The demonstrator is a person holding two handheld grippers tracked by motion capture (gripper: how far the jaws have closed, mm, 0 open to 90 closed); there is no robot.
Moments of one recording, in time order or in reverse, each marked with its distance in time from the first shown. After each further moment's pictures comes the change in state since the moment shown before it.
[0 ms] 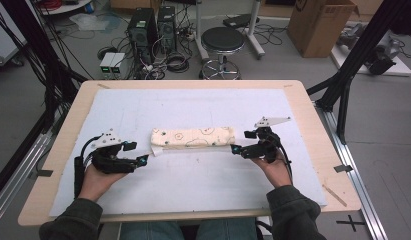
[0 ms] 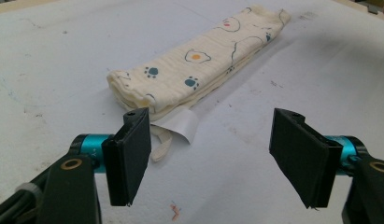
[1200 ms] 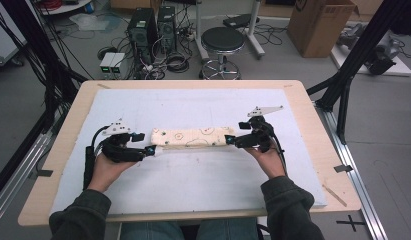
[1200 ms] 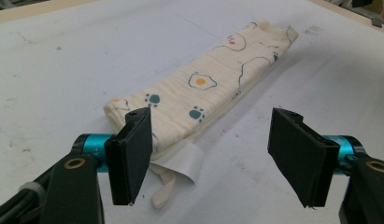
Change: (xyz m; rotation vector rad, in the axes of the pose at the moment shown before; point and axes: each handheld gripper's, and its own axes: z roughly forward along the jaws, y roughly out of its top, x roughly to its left) left arm 0.009 0.021 0.025 0.000 -0.007 -0.016; right arm -0.003 0.030 0.014 0.005 0.001 -0.007
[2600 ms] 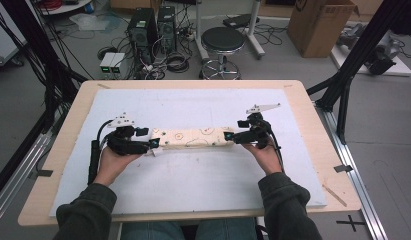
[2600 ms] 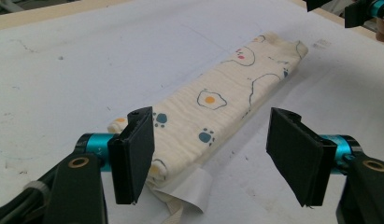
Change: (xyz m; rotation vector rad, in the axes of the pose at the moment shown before) left arm 0.009 0.012 0.017 -0.008 -0.001 -0.023; right arm -0.015 0.001 0.015 0.005 0.004 0.045
